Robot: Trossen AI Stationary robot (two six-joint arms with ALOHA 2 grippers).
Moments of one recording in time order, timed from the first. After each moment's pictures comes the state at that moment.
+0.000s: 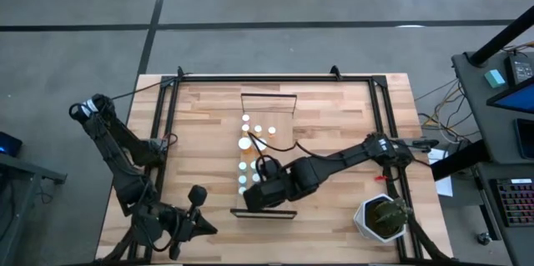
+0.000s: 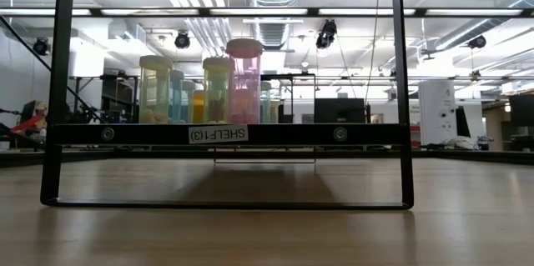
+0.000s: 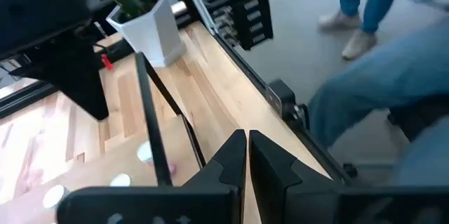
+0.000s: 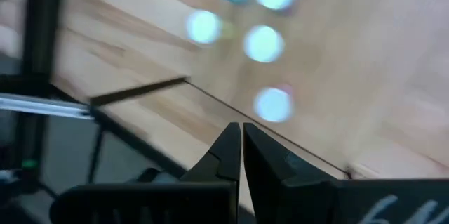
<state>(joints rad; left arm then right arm) -0.98 1.27 1.00 -0.25 -0.60 -0.09 0.37 2.22 2.35 -1.26 0.09 1.53</state>
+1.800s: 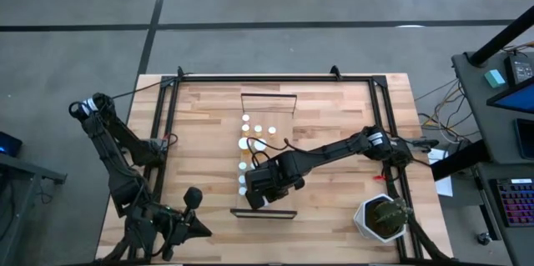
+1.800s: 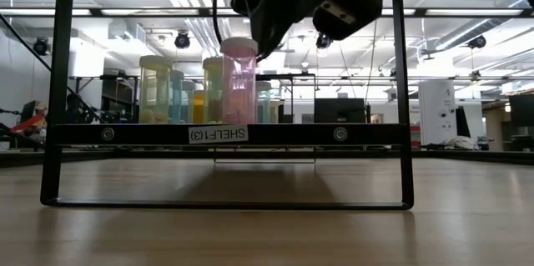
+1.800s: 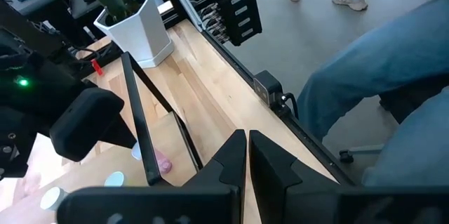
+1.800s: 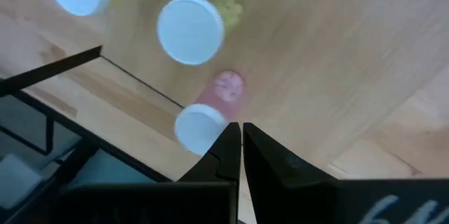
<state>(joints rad) -1.02 1.26 1.00 -0.30 -0.60 -0.07 0.26 2.22 2.06 -1.11 -0.22 1.37</state>
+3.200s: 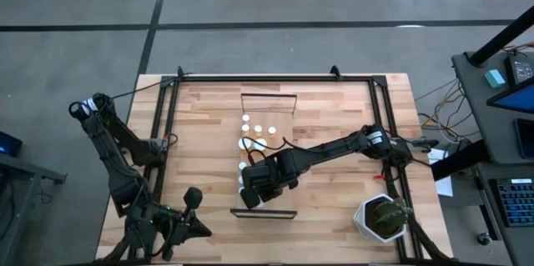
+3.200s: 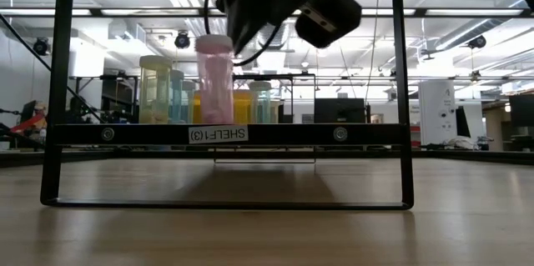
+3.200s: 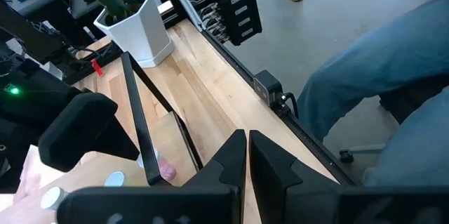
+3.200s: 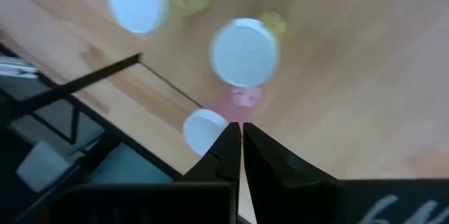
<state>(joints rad) -1.02 1.26 1.00 -0.30 -0.60 -0.07 0.24 2.22 2.05 -1.00 -0.24 1.33</state>
